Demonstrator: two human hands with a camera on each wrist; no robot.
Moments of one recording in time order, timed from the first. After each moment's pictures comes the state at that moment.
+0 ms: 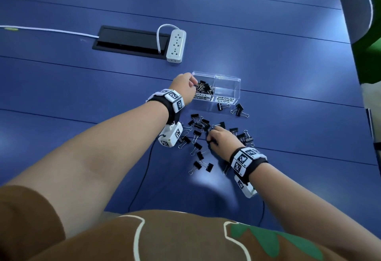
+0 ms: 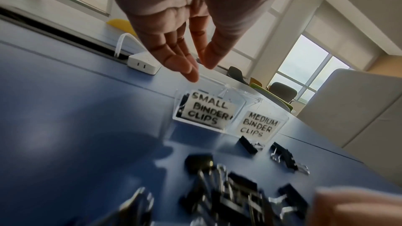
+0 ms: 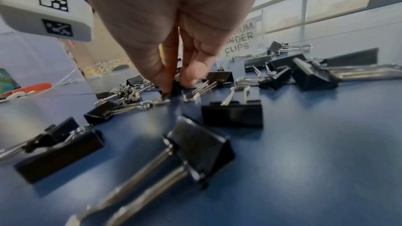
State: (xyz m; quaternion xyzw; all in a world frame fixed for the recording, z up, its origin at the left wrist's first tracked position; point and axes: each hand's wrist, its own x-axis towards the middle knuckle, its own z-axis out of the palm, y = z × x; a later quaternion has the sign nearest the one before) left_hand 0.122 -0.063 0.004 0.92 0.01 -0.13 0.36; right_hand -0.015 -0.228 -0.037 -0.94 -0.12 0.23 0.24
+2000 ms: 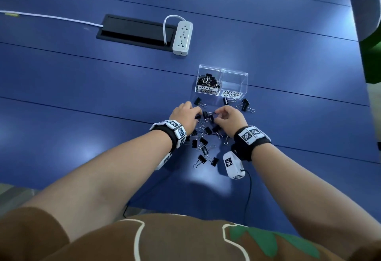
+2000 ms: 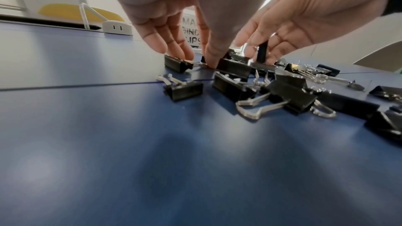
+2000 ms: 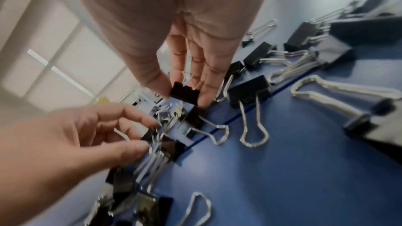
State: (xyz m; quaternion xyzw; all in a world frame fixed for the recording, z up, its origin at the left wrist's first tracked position) left_hand 0.036 -0.045 -0.049 0.96 -0.13 -0.18 0.18; right_hand 0.023 -0.223 -0.045 -0.89 0.11 0.17 0.41
